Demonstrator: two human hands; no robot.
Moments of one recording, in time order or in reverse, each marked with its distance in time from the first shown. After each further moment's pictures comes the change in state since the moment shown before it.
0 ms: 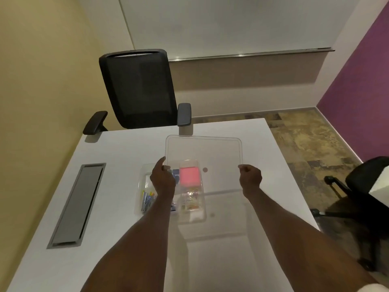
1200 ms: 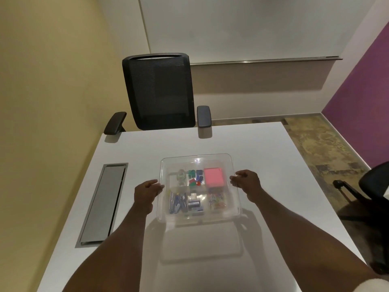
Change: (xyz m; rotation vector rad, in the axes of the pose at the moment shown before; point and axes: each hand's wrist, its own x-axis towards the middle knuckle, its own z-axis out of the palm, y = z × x) left_hand 0.091 -0.101 -0.157 -0.377 -0.296 -0.380; right_hand -0.079 -0.022 0.080 0.195 -0.374 0.109
